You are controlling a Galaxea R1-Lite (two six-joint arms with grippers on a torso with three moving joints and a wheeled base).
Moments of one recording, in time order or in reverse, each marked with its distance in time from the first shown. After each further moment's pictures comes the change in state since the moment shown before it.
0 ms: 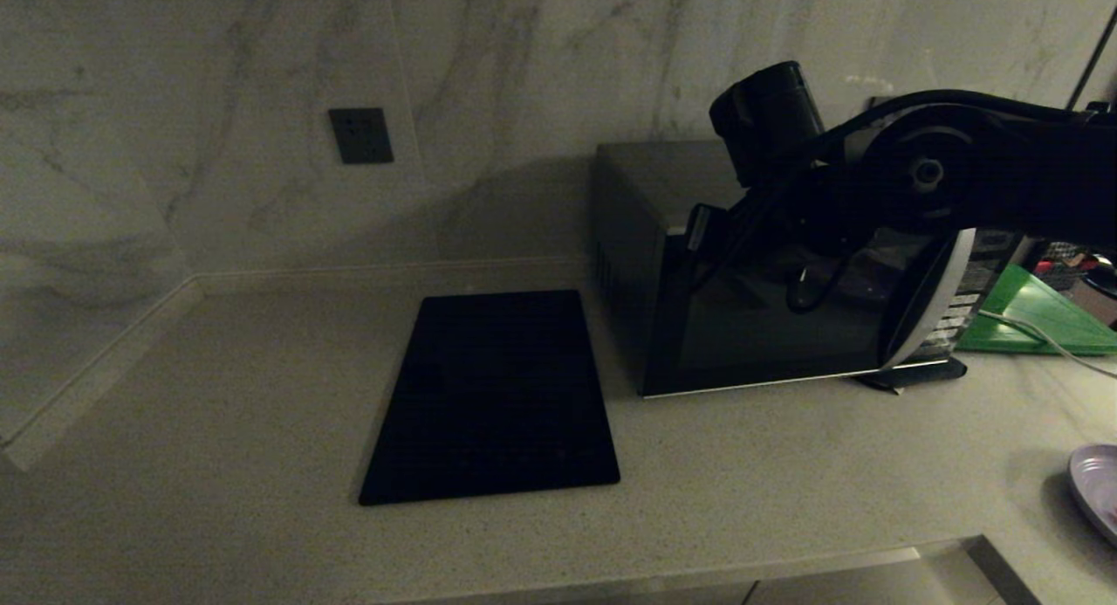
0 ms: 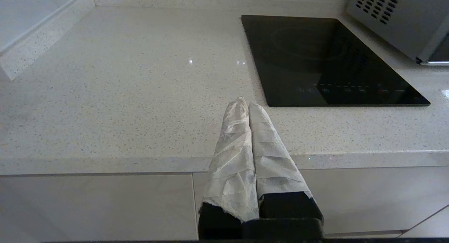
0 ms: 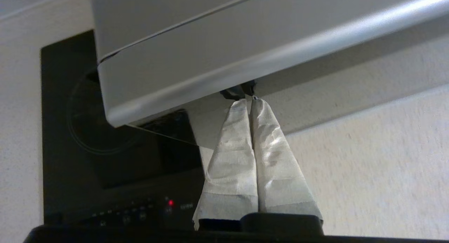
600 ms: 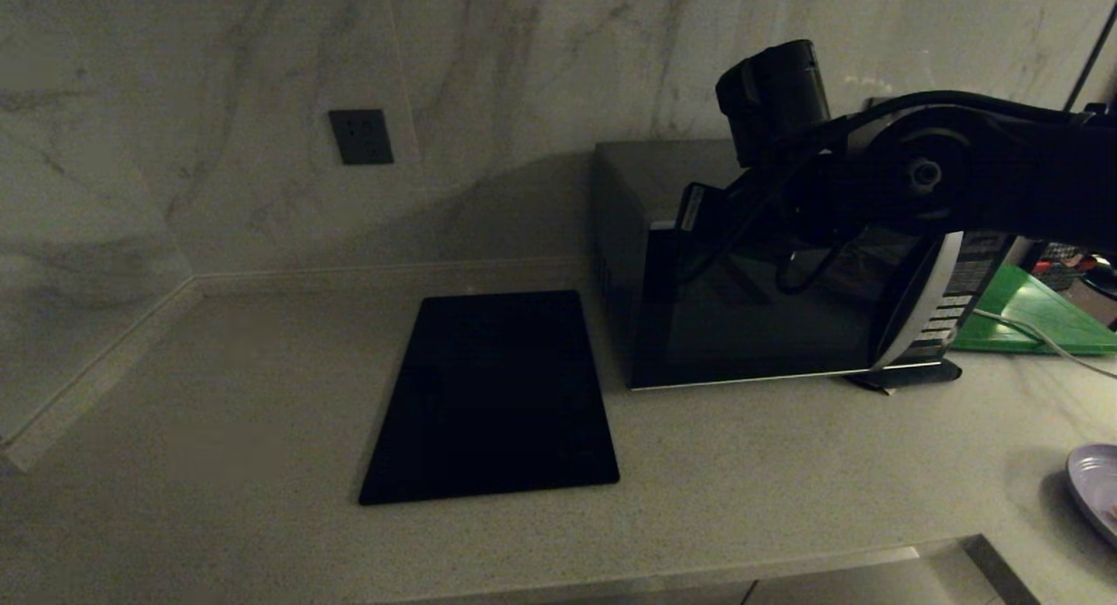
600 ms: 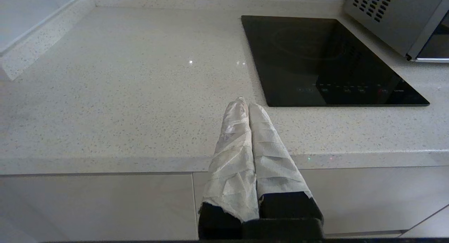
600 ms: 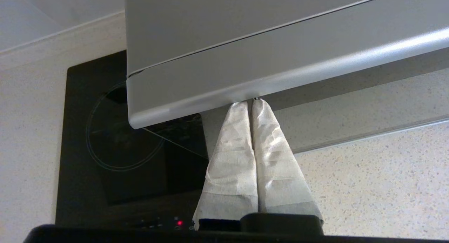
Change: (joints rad) left arm 0.000 0.000 0.000 0.000 0.000 0.000; right arm -0.003 0.006 -0.001 -0.123 0.001 -0.073
